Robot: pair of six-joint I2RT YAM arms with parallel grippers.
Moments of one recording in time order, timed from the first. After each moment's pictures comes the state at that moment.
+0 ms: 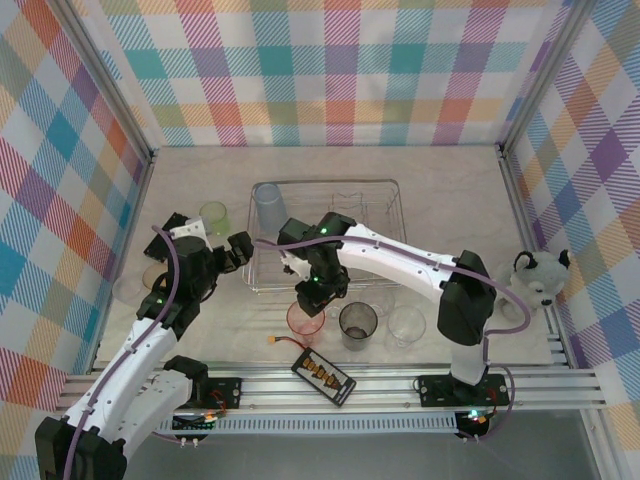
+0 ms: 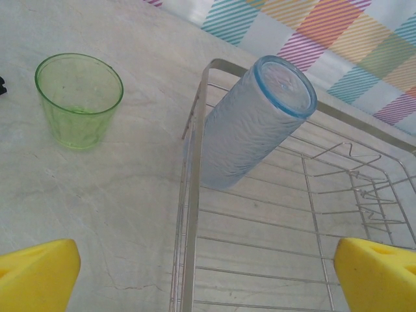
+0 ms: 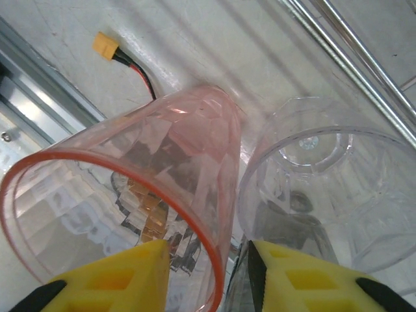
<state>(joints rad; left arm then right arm) -0.29 0.77 0.58 -0.26 -0.11 -0.57 1.04 1.88 1.71 -1.35 -0.21 0.22</state>
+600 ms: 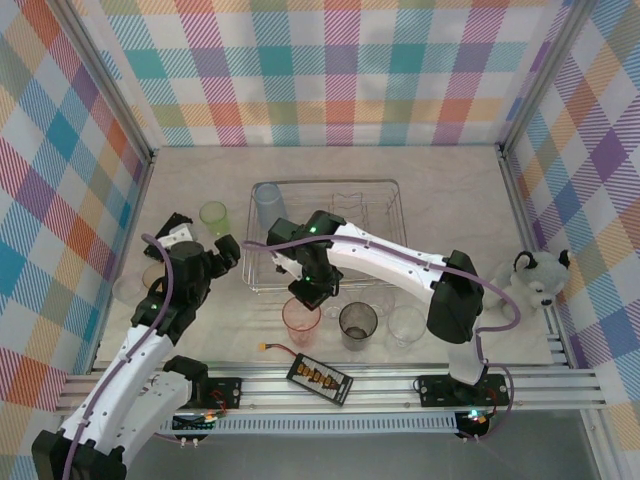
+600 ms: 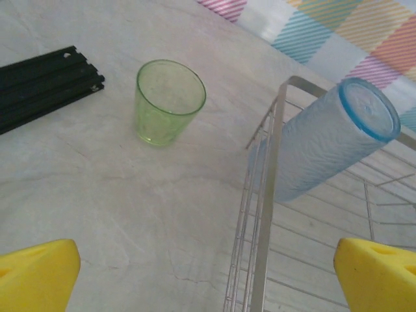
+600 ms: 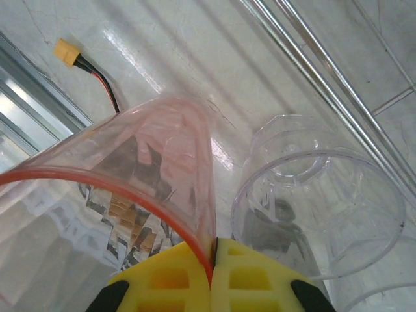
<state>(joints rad) -0.29 0.71 0.59 -0.41 -0.31 -0.63 1.07 1.94 1.83 -1.41 -0.13 0.20</state>
